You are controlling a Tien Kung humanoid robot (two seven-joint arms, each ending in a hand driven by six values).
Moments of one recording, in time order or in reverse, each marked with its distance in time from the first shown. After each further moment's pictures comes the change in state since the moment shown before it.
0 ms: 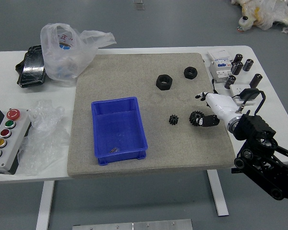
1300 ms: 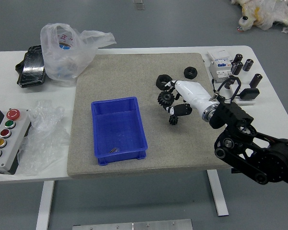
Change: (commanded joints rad) left arm 0.003 -0.002 -0.025 -0.005 0.030 -0.003 0.015; right arm 0.260 0.082 -0.255 0.027 0.217 -0.135 0.119
